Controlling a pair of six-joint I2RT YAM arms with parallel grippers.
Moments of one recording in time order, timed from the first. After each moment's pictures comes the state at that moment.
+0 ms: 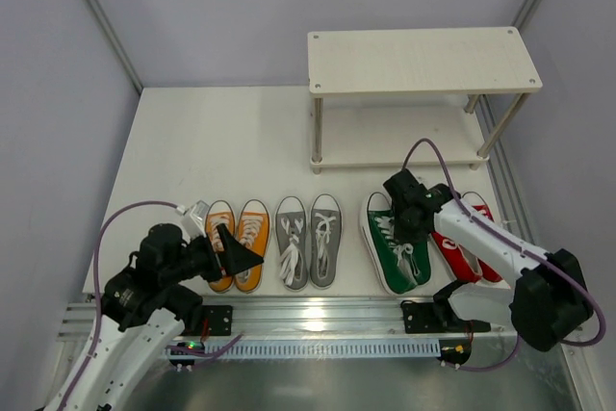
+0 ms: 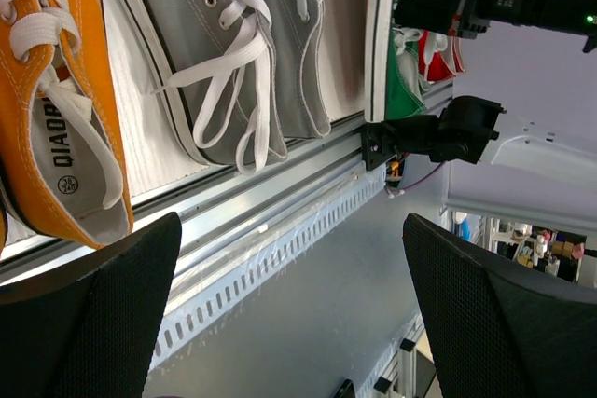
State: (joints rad) left arm -0.48 0.28 0.59 -0.88 0.42 -0.87; right arm 0.52 1.25 0.76 -0.87 0.19 0.59
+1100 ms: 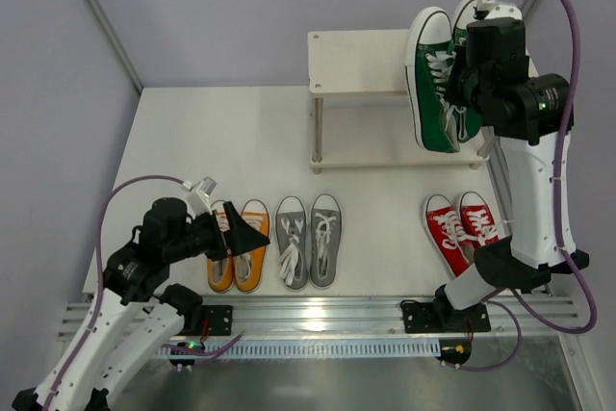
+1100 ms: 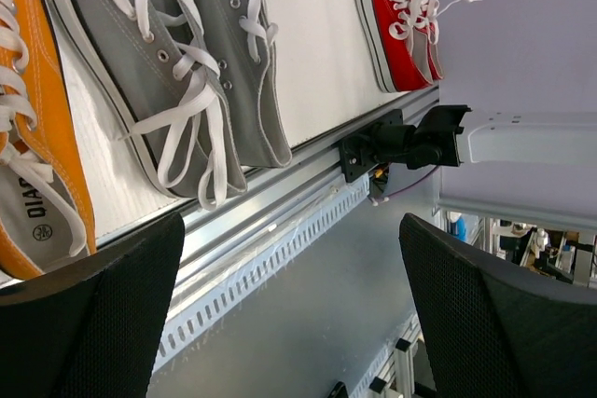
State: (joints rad) left arm -0.48 0.50 0.73 -0.80 0.43 -0.82; right arm 0.36 1.56 2.41 -1.38 0.46 0.32
